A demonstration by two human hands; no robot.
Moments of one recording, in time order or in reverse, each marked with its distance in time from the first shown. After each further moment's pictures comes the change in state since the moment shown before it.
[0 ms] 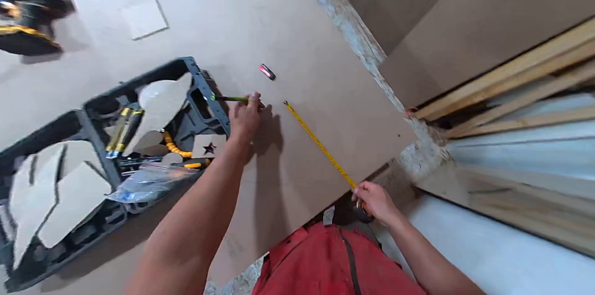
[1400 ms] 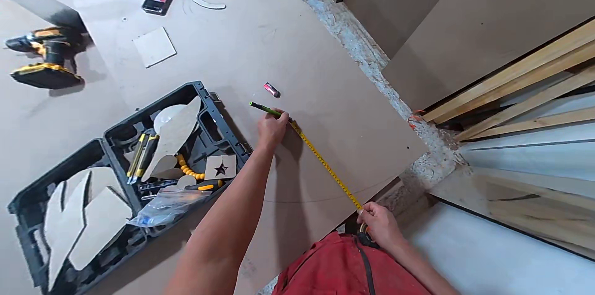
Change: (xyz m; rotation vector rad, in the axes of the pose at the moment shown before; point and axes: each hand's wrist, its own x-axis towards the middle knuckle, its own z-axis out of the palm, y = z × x) left_hand 0.028 0.013 0.045 0.198 -0.093 -0.127; right_hand -0.005 0.000 0.024 -0.102 0.074 0.044
